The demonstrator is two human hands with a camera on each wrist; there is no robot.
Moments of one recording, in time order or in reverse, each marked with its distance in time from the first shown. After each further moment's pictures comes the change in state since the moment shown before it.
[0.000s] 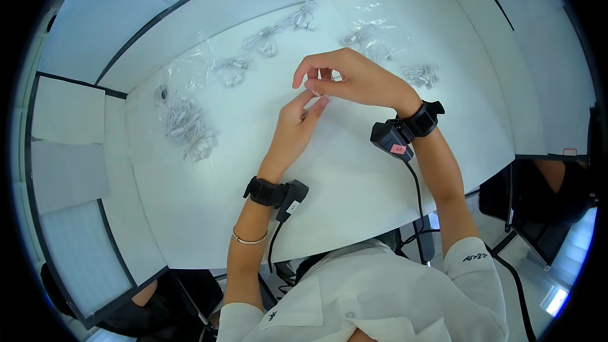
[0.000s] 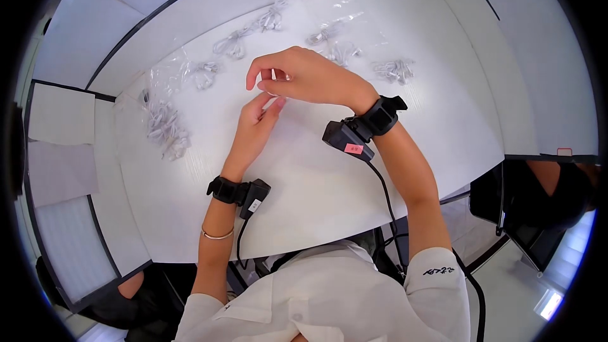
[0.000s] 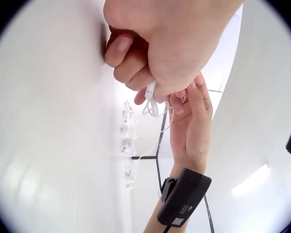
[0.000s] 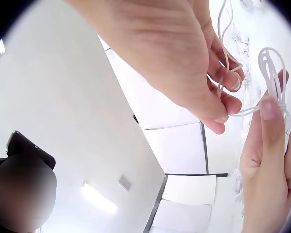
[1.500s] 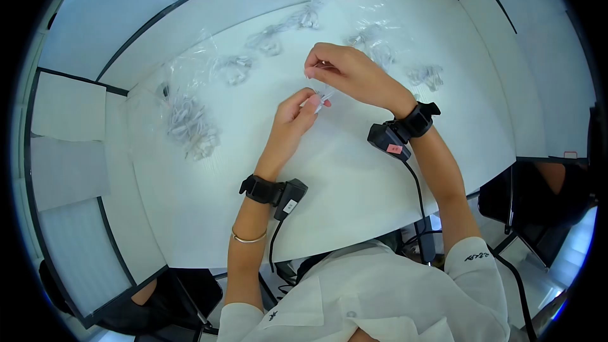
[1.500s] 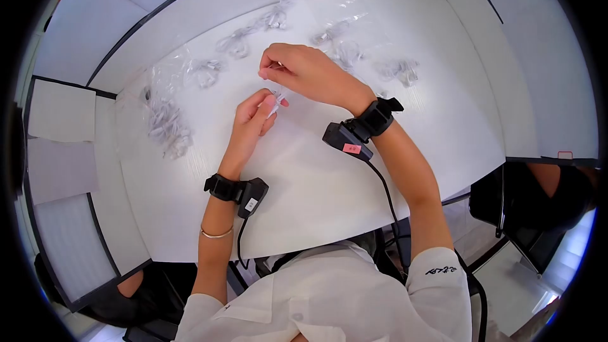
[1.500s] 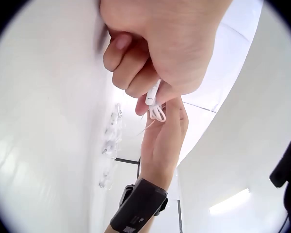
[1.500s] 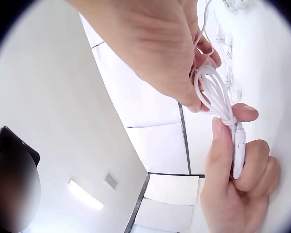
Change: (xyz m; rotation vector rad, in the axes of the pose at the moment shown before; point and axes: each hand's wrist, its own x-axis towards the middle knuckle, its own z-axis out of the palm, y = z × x) left_hand -0.003 0.010 -0.014 -0.277 -0.100 -0.069; right_hand 0.004 0.012 0.011 -0.051 0.192 -0.013
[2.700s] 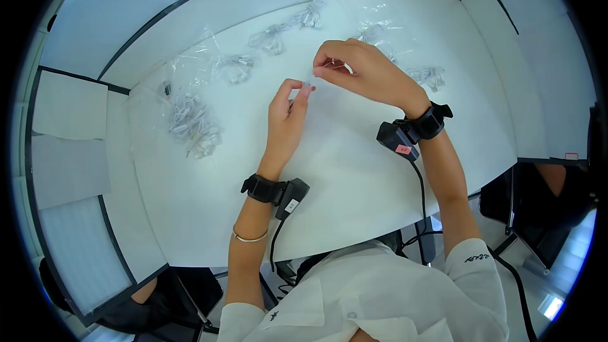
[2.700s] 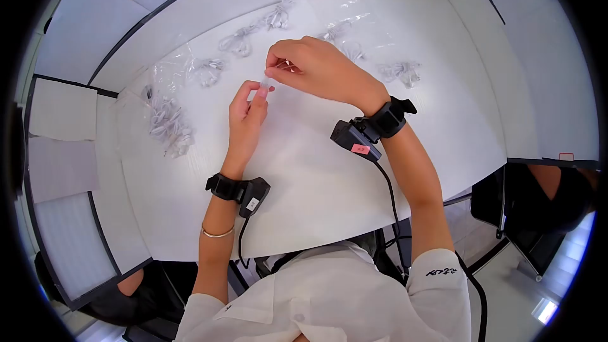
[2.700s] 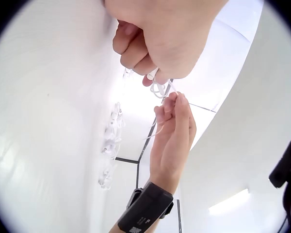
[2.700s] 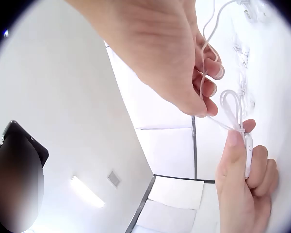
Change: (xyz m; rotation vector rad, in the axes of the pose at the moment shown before) left_hand 0.005 -0.013 -0.003 0.105 0.260 0.100; right_hand -0.003 -0.011 -0.014 -0.156 -0.032 0.002
